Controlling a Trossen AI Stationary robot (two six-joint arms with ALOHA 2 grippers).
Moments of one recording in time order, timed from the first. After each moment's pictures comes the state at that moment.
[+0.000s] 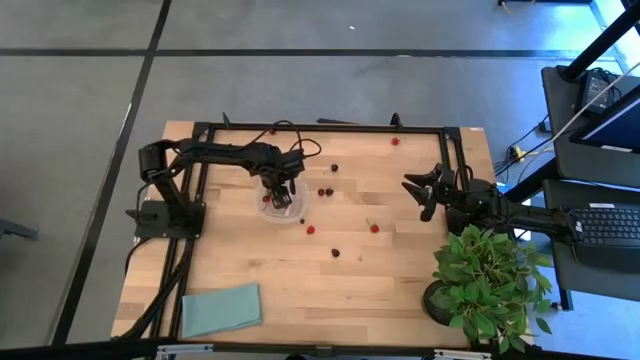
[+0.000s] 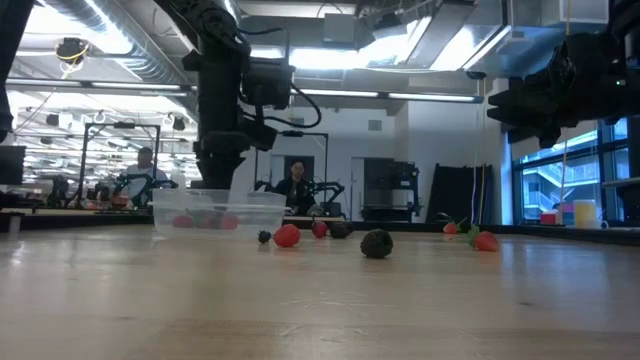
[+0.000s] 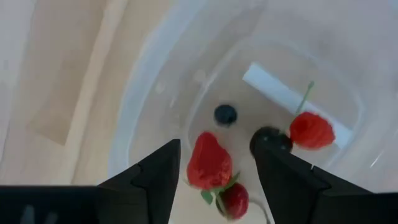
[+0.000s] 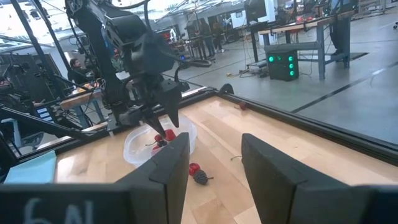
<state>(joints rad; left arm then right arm) 0.34 1.71 1.10 -0.84 -0.09 -0.12 -0.17 0.03 0.01 0.05 0.22 0.25</state>
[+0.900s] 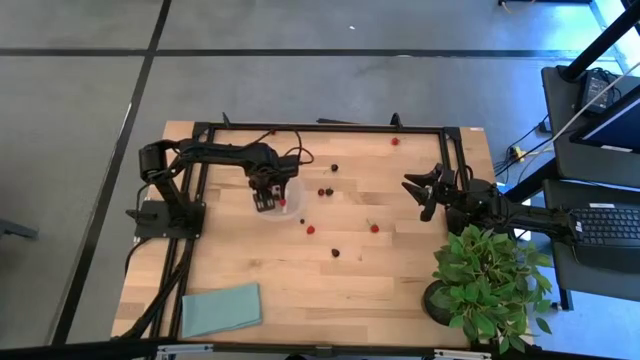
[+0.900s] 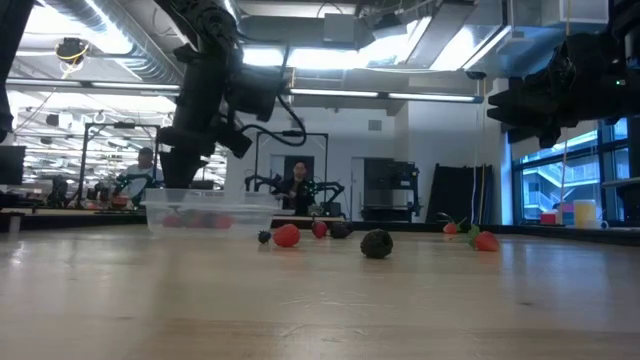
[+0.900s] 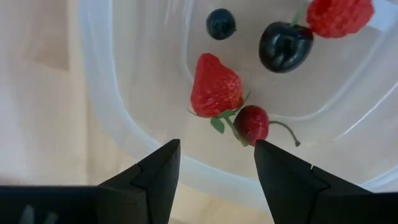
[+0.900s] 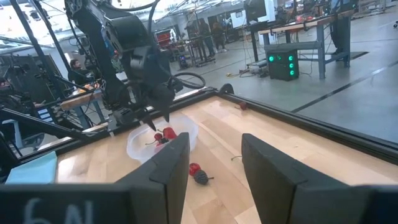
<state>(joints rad) 0.33 1.71 1.10 -1.09 -0.14 -0.02 -0.17 0.03 0.01 0.05 0.22 0.26</state>
